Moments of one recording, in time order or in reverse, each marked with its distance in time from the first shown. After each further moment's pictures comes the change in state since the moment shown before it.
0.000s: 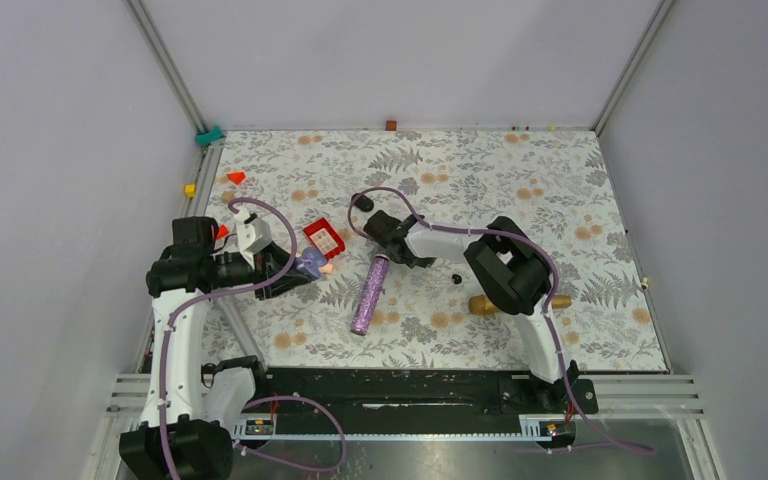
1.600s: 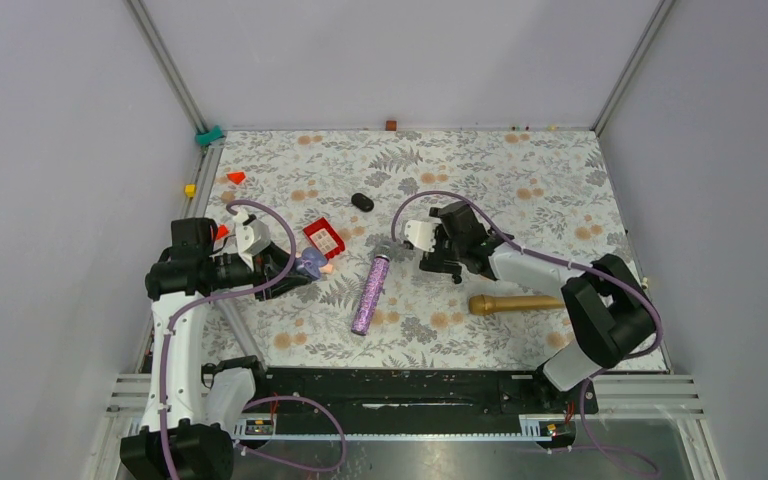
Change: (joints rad) left arm 0.002 -0.015 0.000 0.000 0.014 0.000; right arm -0.218 -0.573 -0.590 0.547 -0.577 -0.588
